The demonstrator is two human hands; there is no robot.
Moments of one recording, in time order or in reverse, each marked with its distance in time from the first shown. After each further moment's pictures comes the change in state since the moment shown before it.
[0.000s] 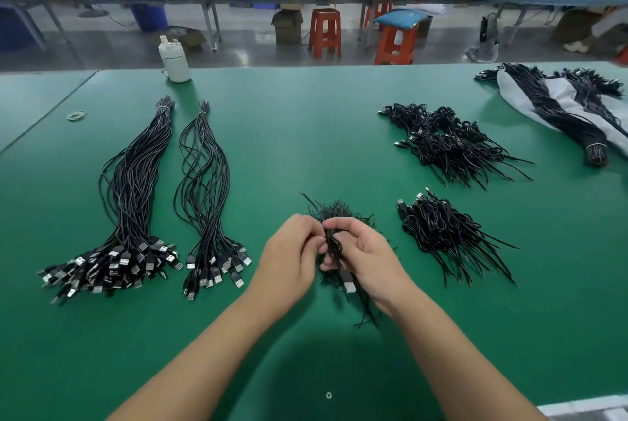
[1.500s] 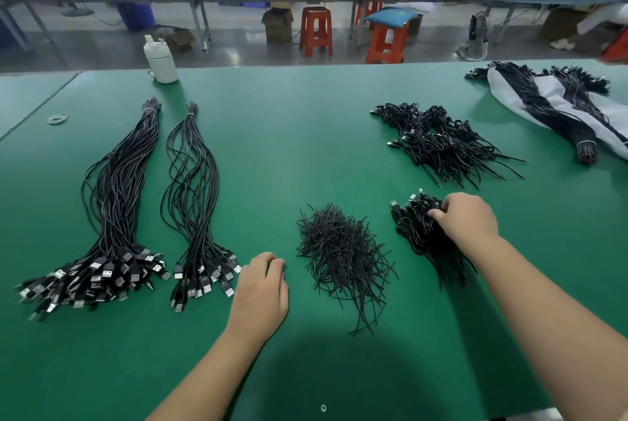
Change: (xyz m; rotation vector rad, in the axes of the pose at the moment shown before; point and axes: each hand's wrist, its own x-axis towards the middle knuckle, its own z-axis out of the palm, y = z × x) left_hand -0.047 -0.102 0.053 0.488 -0.003 -0.038; right_hand 0.059 -0.027 -0.191 -1.567 0.566 0.344
